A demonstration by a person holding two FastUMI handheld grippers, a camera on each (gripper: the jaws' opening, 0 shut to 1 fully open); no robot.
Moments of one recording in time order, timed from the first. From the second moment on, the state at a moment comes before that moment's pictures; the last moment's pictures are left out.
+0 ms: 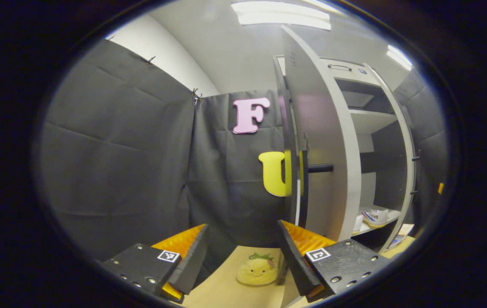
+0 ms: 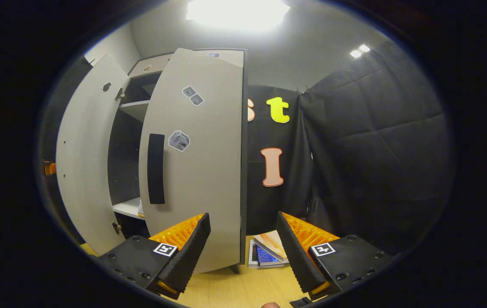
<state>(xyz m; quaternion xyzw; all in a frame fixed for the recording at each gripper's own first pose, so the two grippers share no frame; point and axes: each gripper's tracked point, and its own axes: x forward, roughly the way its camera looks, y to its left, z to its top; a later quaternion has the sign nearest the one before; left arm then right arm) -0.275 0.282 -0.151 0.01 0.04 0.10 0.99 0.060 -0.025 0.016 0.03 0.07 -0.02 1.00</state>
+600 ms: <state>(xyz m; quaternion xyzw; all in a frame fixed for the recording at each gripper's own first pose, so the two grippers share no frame) -0.263 0.200 -0.138 -0.02 0.02 0.05 1.00 0.072 -0.034 0.005 0.03 0.08 0.01 1.00</state>
